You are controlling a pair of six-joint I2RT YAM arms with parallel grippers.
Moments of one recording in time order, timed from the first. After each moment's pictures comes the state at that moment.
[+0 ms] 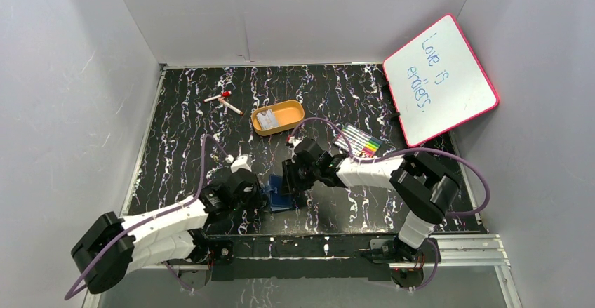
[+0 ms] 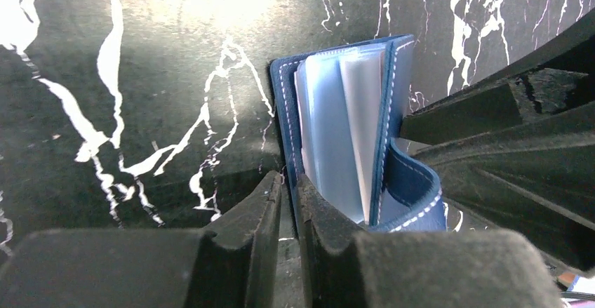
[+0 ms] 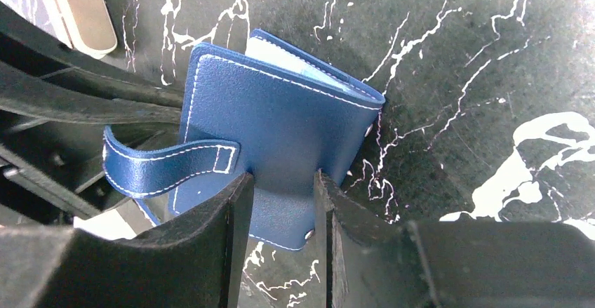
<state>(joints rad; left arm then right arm) -0.85 1.02 0.32 -0.15 -0.18 -0.92 0.97 1.67 0.85 0.00 -0.28 0.66</state>
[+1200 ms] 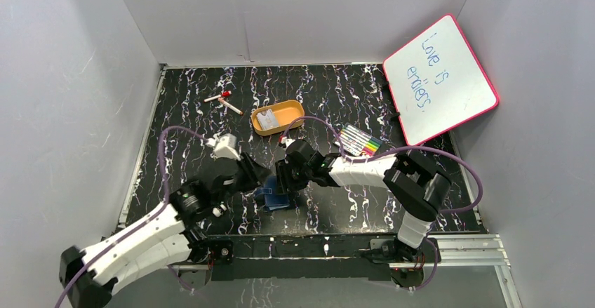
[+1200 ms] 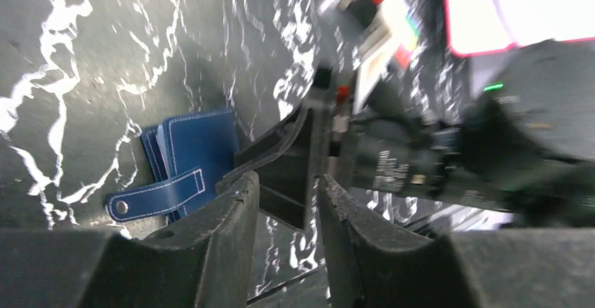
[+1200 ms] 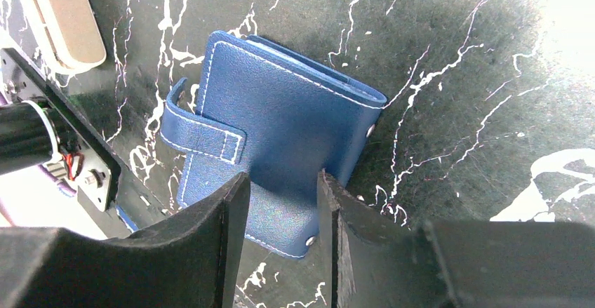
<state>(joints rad) -0.85 0.66 0.56 -0.39 -0.30 -0.97 1.01 1.73 0.93 -0.04 -0.20 0.63</state>
